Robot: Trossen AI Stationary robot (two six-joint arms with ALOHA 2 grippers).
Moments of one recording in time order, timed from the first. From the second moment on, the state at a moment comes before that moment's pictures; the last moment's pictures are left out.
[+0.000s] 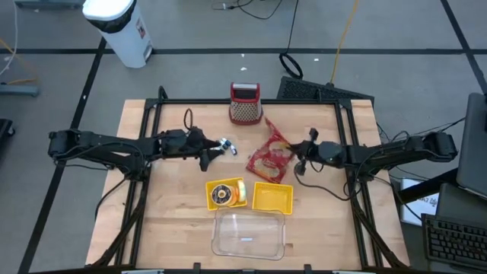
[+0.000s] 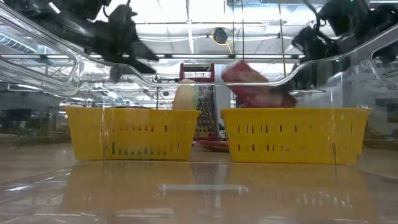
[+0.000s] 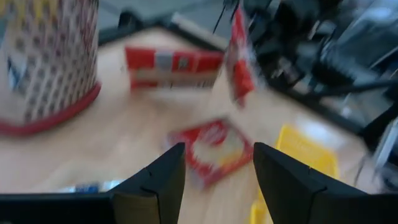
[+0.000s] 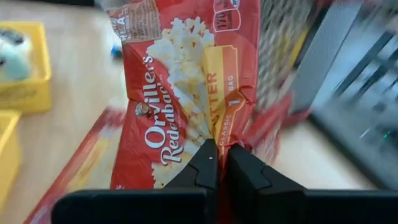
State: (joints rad) left arm 0.12 1.08 0.48 0.32 -0.06 -0.42; right arm -0.04 0.96 0.27 0.36 0.40 -0.10
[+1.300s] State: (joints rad) left arm 0.08 1.55 0.98 0.36 -0.10 -0.20; right arm 0.00 1.07 0.27 0.70 0.47 -0.43
